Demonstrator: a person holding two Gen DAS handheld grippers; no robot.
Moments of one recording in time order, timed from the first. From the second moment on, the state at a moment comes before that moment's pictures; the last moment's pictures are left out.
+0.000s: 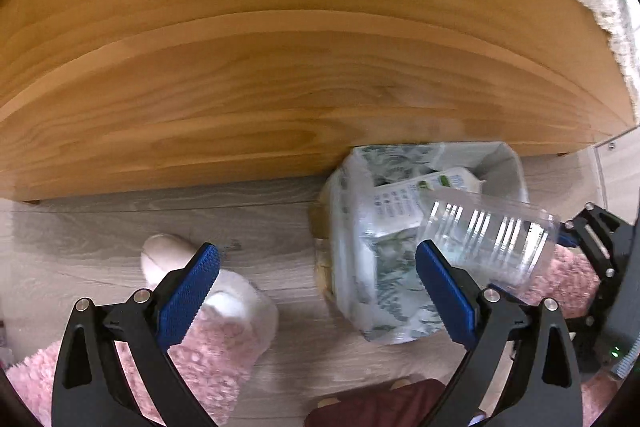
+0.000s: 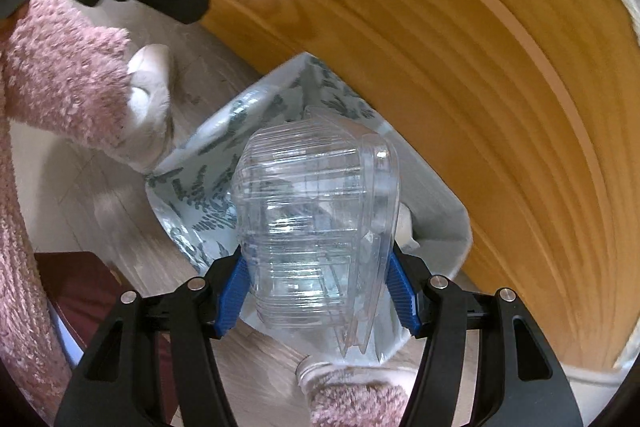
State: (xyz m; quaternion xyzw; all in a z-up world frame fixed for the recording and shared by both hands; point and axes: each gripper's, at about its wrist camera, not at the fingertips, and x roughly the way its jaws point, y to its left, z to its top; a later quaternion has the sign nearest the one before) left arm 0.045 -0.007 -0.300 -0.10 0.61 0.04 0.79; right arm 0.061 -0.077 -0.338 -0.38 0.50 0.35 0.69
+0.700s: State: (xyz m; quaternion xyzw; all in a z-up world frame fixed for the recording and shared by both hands) left arm 0.049 0.012 -0.322 -0.12 0.63 0.06 0.76; right arm 0.042 -0.034 -0.416 -0.54 0.48 0.43 0.55
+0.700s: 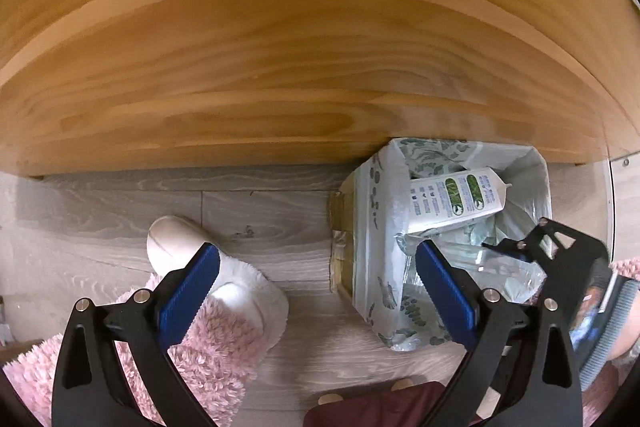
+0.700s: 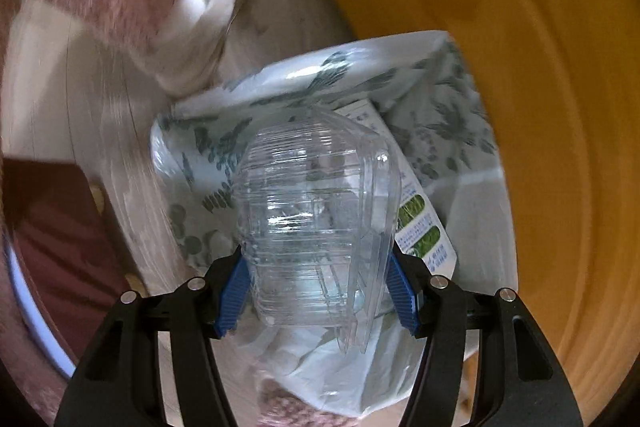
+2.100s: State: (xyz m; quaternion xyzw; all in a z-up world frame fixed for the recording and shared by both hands) left arm 0.052 0.024 -0.334 -0.17 0.64 0.06 0.74; right arm 0.061 -0.027 -0.414 -0.40 0.58 0.48 0.52
